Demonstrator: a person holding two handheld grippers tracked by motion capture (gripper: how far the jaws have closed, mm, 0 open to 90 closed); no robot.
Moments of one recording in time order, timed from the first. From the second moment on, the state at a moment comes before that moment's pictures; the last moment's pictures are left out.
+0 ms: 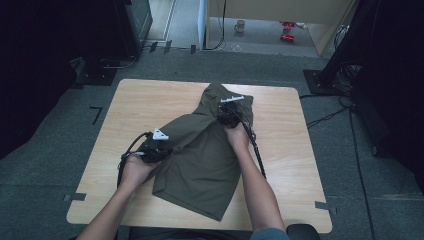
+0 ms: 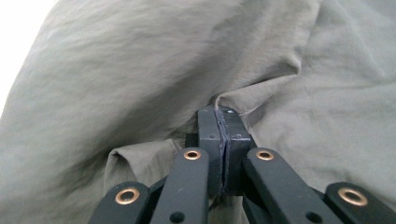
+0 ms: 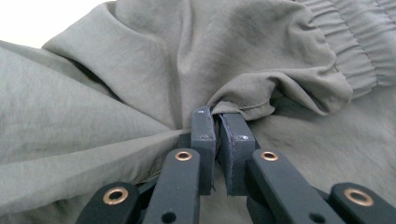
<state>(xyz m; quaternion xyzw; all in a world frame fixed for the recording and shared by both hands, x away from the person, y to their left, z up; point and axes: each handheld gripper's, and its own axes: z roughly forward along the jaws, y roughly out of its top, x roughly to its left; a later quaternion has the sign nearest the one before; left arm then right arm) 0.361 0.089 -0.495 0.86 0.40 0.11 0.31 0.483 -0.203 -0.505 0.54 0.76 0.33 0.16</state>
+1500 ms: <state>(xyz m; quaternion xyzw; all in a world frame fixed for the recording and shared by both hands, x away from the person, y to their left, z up) 0.256 -0.073 -0.435 0.88 0.21 -0.03 0.43 0.474 -0.264 -0.466 0.55 0.75 0.32 0.17</state>
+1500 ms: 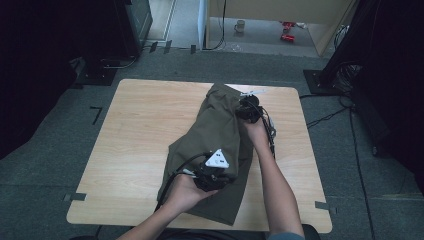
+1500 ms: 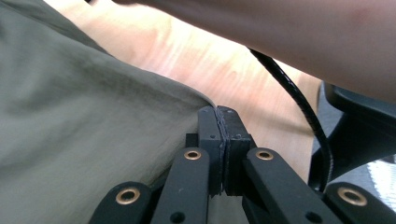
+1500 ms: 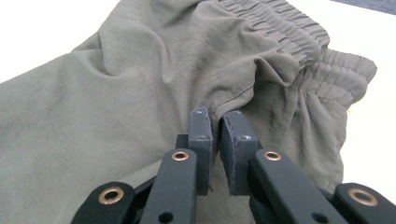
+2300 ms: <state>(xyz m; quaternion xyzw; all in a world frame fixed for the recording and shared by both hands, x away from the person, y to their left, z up) 0.254 -0.049 -0.422 0.87 0.19 -0.02 0.45 0.455 -0.281 -0.451 0.54 0.75 0.33 0.19</state>
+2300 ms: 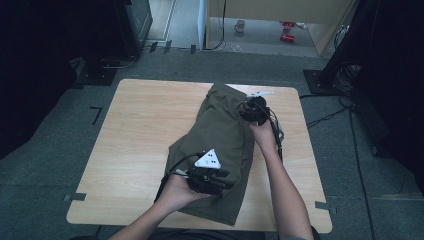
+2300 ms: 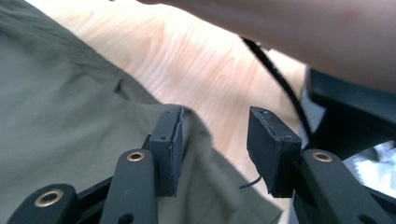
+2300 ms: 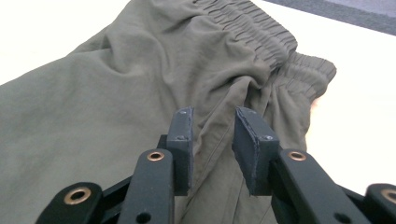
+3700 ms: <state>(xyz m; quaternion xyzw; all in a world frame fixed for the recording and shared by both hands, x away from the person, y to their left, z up) 0.368 0.035 -0.451 0.88 0.24 0.00 0.42 0.391 -0.274 -0.454 0.49 0.77 0.38 0.13</state>
